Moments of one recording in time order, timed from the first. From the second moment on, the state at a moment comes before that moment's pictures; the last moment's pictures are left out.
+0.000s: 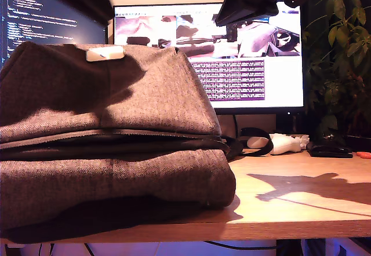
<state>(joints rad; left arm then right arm) -0.58 1.24 1.23 -0.79 0.22 0.40 0.59 1.26 0.89 0.10 -0.04 -0.13</state>
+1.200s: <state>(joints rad) -0.24 0.63 0.71 -0.34 0.20 0.12 0.23 0.71 0.58 -0.07 -0.02 -0.02</state>
